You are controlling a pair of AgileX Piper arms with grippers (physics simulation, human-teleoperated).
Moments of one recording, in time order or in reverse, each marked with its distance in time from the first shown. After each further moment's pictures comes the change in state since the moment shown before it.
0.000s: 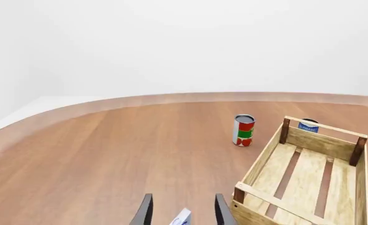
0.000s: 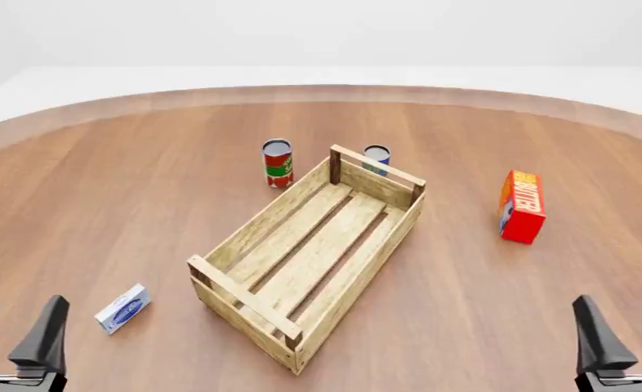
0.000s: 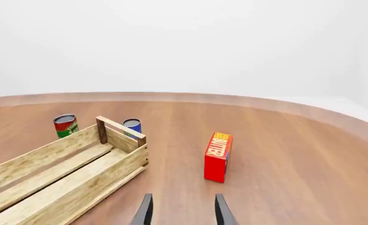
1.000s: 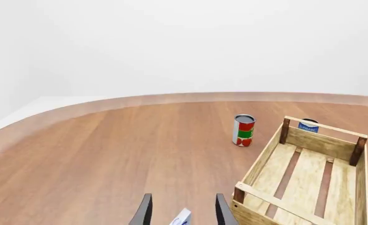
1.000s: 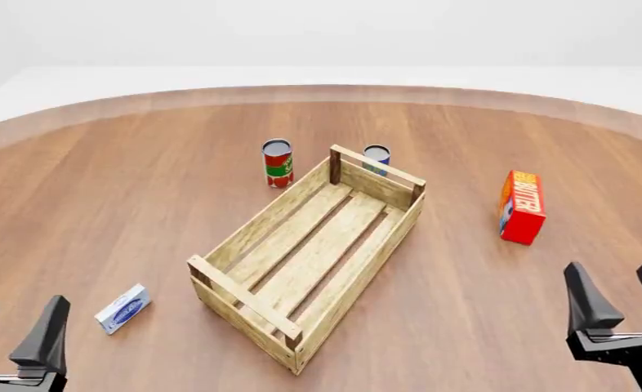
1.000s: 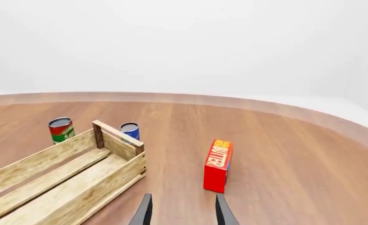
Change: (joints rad) left arm 0.000 0.000 0.000 0.000 0.000; right arm 0.002 0.320 -0.053 -0.246 -0.016
